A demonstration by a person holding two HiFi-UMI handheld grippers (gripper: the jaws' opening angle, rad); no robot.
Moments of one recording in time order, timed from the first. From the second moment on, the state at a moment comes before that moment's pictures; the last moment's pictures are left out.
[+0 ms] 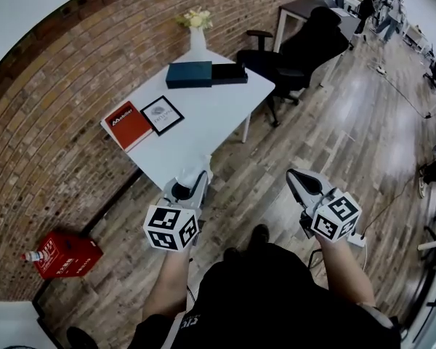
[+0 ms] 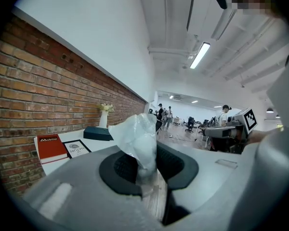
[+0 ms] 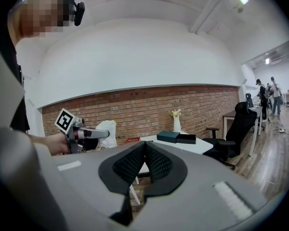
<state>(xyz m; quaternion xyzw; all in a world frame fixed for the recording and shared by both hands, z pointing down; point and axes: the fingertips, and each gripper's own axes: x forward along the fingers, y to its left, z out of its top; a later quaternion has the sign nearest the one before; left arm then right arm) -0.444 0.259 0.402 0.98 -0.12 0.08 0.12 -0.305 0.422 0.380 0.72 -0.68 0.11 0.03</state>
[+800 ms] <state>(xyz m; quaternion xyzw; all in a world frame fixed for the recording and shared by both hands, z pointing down) -0.324 0.146 0.421 0.96 -0.19 0.12 0.14 -0.162 0.275 0.416 0.66 -0.74 0.16 0.00</state>
